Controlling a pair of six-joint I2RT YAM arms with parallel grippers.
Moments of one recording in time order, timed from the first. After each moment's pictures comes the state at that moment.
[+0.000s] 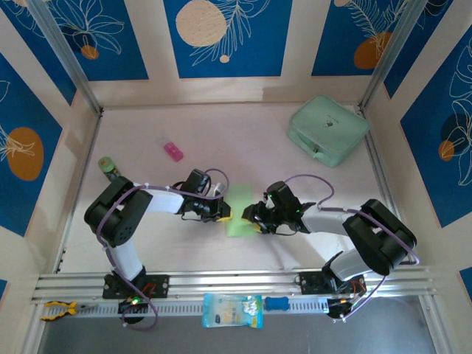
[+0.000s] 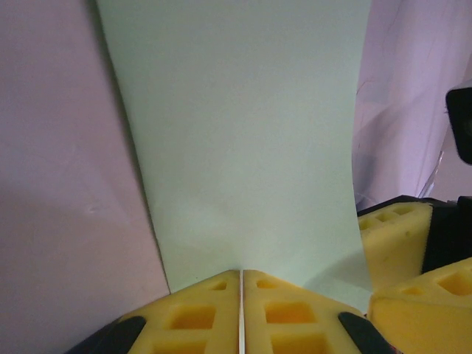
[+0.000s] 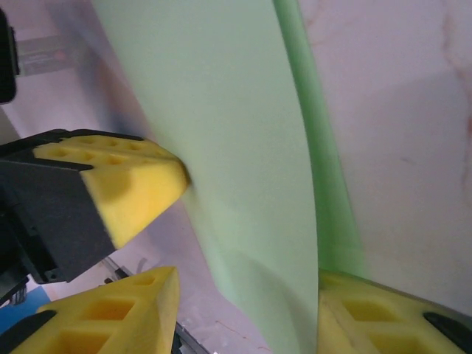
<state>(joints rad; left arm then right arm) -0.61 1.78 0.74 0.04 0.70 -0.76 0.66 1.45 0.47 0.12 -0.49 1.21</state>
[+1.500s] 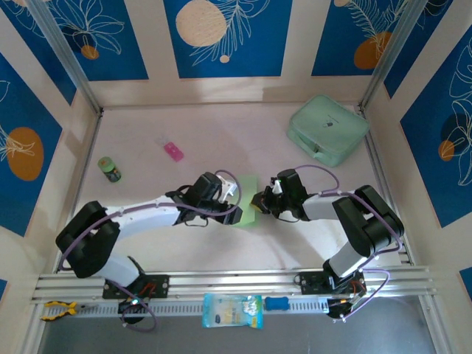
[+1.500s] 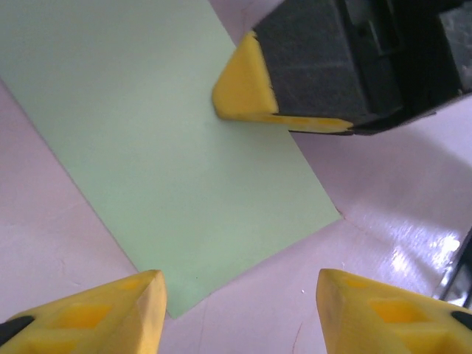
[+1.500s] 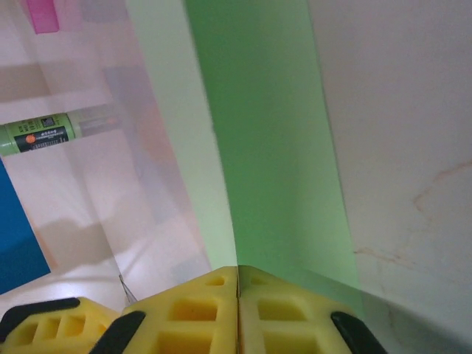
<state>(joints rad) -0.85 1.48 0.79 -0.17 0.28 -0.39 0.47 1.59 0.52 0.28 -0.57 1.13</state>
